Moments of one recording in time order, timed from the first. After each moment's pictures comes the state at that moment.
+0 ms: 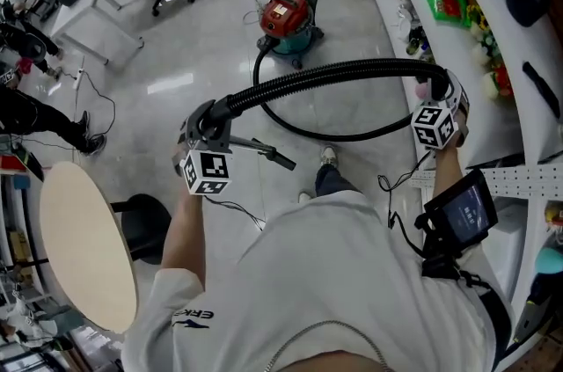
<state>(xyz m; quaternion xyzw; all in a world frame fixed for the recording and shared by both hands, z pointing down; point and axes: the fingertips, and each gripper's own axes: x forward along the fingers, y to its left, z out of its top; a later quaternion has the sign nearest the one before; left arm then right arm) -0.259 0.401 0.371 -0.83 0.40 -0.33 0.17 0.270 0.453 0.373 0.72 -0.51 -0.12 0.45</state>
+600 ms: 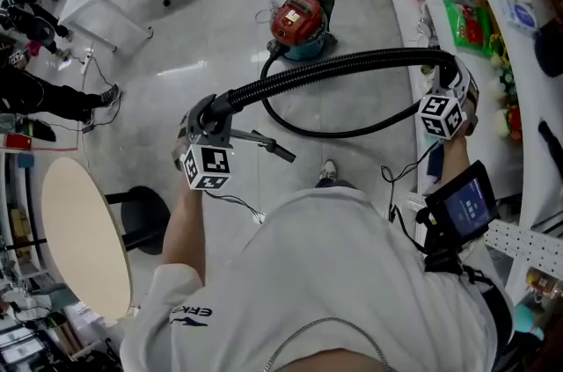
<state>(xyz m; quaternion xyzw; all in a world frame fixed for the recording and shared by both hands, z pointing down) -0.220 0.293 0.372 -0.81 0.43 -0.36 0.16 0.319 0.283 0.355 0.69 -0.54 -0.17 0.45</state>
